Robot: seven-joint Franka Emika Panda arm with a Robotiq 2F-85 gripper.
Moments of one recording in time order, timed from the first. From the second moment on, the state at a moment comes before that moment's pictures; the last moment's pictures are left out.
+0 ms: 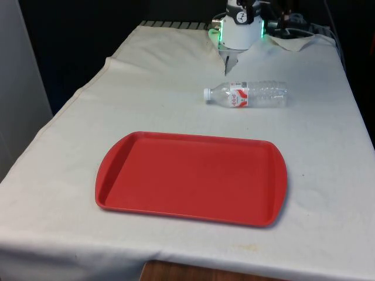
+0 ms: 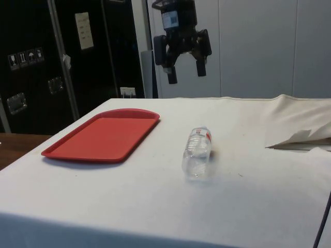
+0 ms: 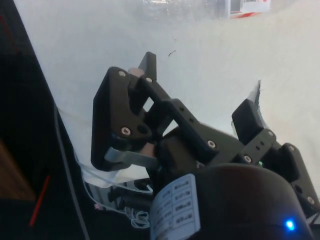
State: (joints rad) arm 0.10 -0.23 0.01 -2.48 0.14 2.17 0.55
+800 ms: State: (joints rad) arm 0.10 -0.20 0.01 -2.49 0.19 2.18 0.64
